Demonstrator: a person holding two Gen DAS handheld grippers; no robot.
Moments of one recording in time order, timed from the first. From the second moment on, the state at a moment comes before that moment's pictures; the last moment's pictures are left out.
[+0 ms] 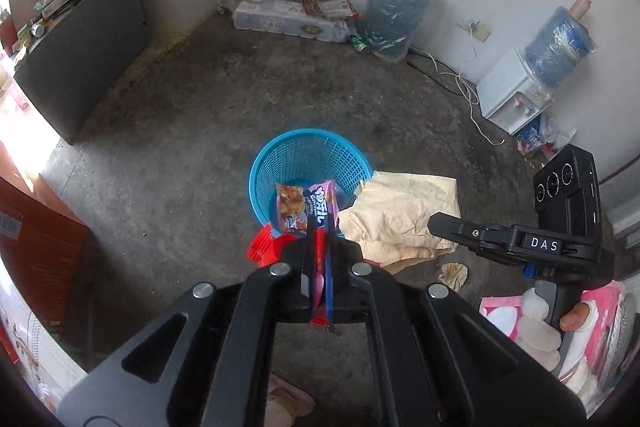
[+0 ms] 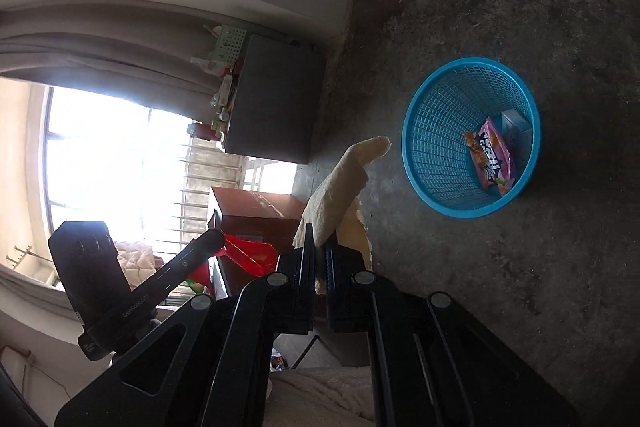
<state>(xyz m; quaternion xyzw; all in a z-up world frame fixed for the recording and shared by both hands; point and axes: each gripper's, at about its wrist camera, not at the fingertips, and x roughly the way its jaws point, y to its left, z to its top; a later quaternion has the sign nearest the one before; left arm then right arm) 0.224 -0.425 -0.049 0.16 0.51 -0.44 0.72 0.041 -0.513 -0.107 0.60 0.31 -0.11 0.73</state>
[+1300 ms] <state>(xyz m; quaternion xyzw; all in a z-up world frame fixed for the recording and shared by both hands) 0.178 -0.268 0.029 0.02 0.38 -0.41 0.83 0.049 -0.459 -0.029 0.45 0.30 -0.11 0.83</state>
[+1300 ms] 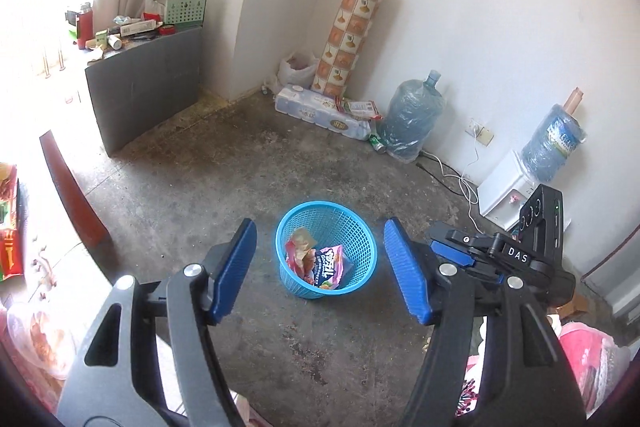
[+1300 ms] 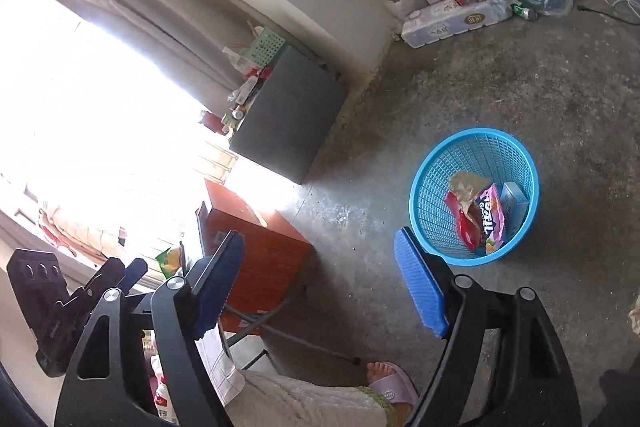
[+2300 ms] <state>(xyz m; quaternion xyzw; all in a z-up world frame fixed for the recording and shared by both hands) 0.096 0.149 0.010 -0.13 0.36 -0.15 0.91 0.248 -0.092 0.021 0.11 0.44 0.09 0.88</state>
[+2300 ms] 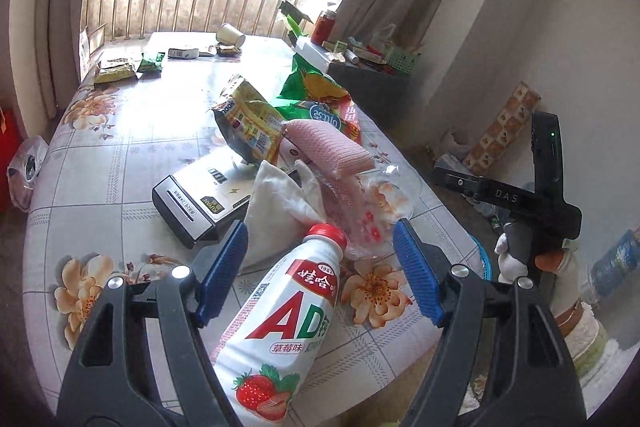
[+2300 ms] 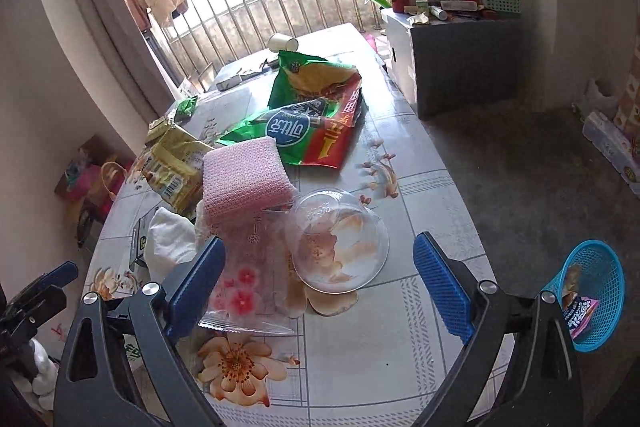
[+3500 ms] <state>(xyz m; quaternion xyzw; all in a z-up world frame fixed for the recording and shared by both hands) 0.128 -0.050 -0.081 0.38 0.40 -0.16 0.82 0.217 -0.161 -0.018 0.17 0.49 0.06 0.85</state>
